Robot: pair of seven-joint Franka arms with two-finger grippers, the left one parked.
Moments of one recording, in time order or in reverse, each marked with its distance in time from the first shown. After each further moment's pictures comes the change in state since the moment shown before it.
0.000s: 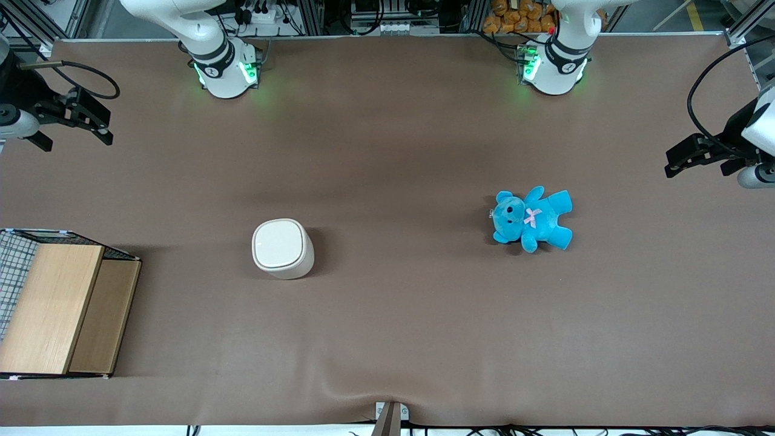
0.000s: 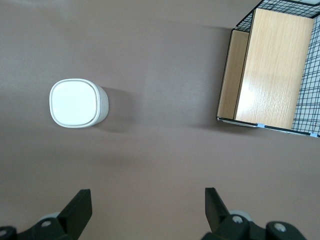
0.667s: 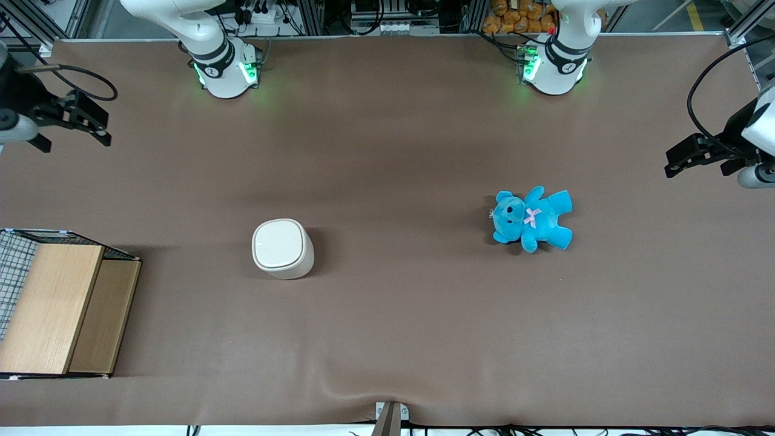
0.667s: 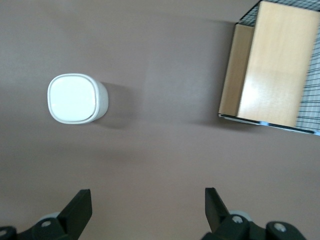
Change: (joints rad) arm 0.017 0.027 -0.006 -0.004 0.020 -0.005 -0.007
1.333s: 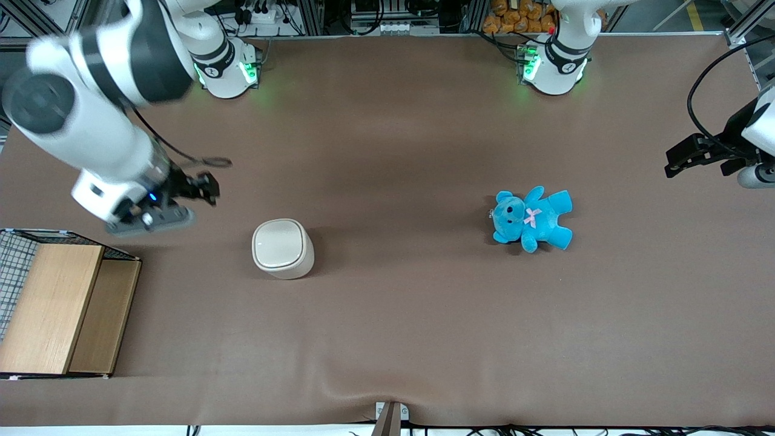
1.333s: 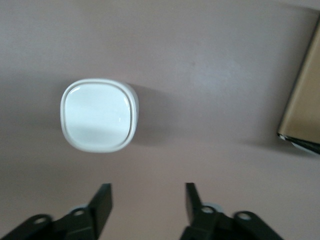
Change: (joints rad) arm 0.144 0.301 0.008 -0.024 0.025 0.218 0.107
